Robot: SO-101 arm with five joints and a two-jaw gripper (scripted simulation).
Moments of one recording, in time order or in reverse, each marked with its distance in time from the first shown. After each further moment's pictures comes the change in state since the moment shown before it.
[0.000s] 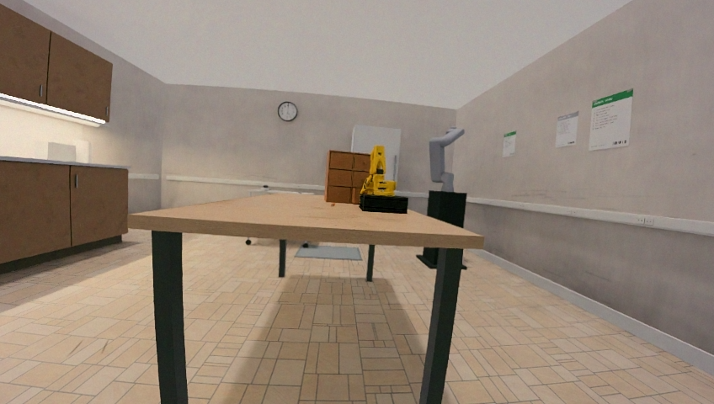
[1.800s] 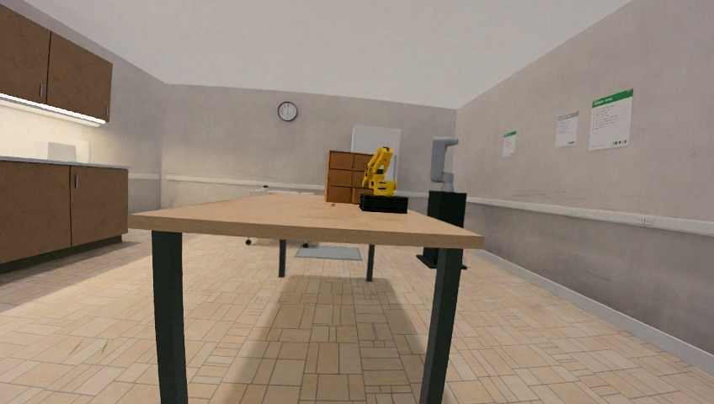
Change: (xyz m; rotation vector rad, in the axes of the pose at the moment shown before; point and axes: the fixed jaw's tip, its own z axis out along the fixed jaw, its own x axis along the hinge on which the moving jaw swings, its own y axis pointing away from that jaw) arm 0.018 -0.002 -0.055 -0.005 -0.300 -0.001
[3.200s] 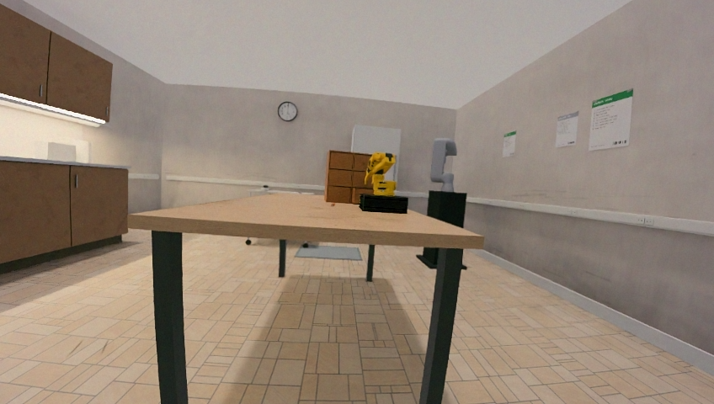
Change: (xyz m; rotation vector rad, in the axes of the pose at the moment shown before) arm -0.024 0.000 -0.038 -0.002 -0.117 -0.001
